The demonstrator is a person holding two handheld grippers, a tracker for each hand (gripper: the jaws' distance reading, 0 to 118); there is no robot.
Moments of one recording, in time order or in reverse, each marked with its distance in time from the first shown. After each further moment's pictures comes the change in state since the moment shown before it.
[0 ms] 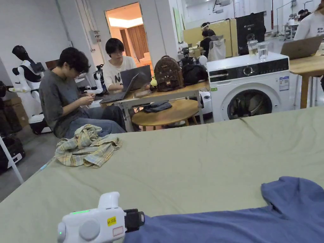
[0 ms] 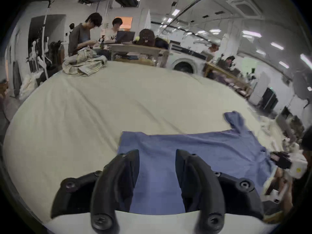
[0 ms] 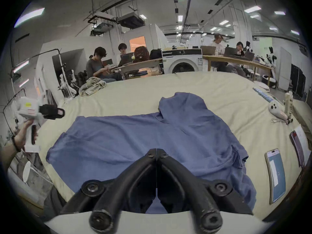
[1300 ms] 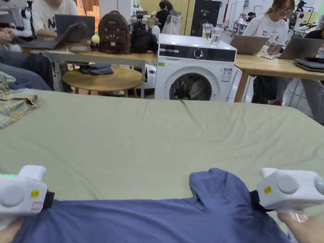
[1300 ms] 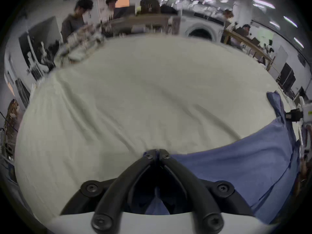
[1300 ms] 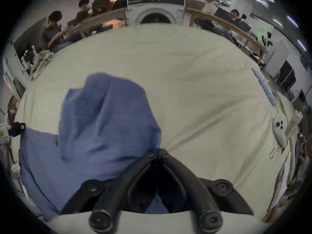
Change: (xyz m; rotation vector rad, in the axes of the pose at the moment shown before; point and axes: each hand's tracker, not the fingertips) left arm -0.038 -0.101 -0.133 -0.104 0.107 -0.124; right arm 0.122 0.126 -0.181 -0.396 -0.269 -0.003
